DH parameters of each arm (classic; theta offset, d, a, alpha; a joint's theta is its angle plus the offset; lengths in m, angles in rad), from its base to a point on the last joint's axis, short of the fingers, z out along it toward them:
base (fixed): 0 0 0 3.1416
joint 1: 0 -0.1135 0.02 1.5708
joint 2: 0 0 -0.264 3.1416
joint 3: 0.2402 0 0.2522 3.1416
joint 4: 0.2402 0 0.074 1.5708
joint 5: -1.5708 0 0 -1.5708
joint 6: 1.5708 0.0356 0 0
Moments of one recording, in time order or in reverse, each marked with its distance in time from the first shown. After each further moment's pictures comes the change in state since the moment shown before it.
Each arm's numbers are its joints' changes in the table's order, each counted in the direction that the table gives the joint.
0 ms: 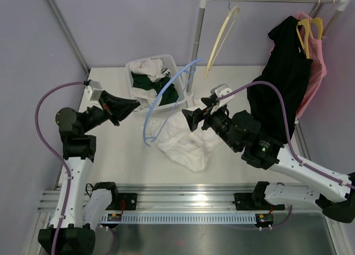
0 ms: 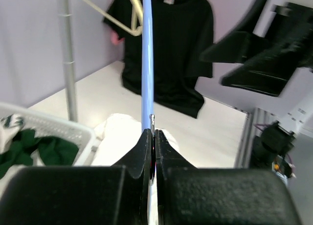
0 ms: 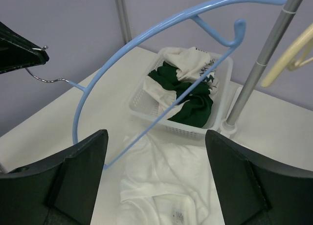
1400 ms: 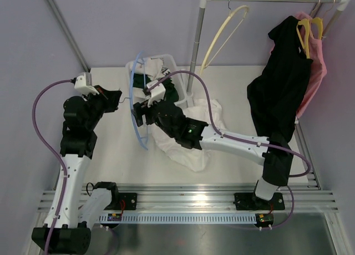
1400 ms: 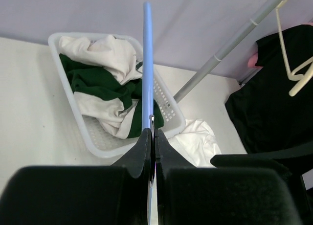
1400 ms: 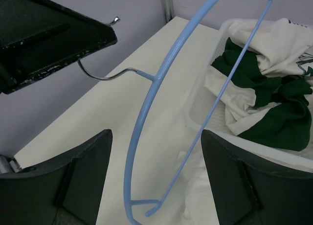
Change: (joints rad) left arm 0.062 0.034 0.142 0.566 0.813 0.062; right arm -0.058 0.671 0.351 -0.173 0.035 0.175
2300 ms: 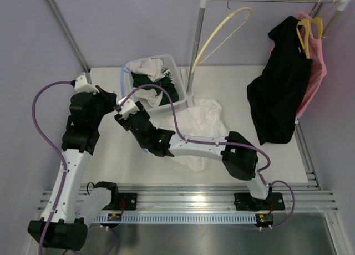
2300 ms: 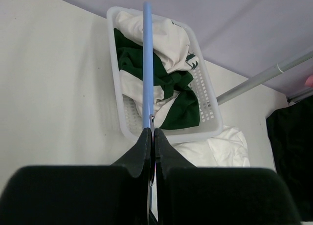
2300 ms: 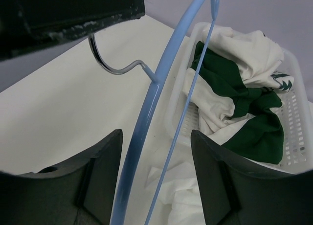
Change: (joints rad) left arm 0.076 0.061 0.049 0.159 0.314 -0.041; right arm -0.112 0.385 0.254 -0.109 -0.319 -0.302
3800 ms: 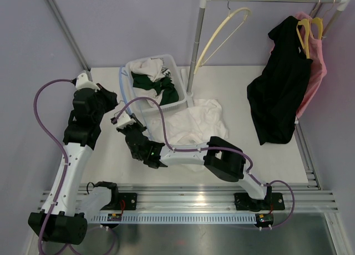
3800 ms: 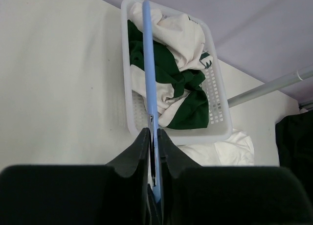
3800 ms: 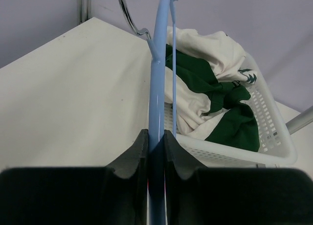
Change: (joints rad) left arm 0.000 0.061 0.032 0.042 0.054 -0.031; right arm -0.062 0.152 -0.034 -0.374 -0.251 -0.230
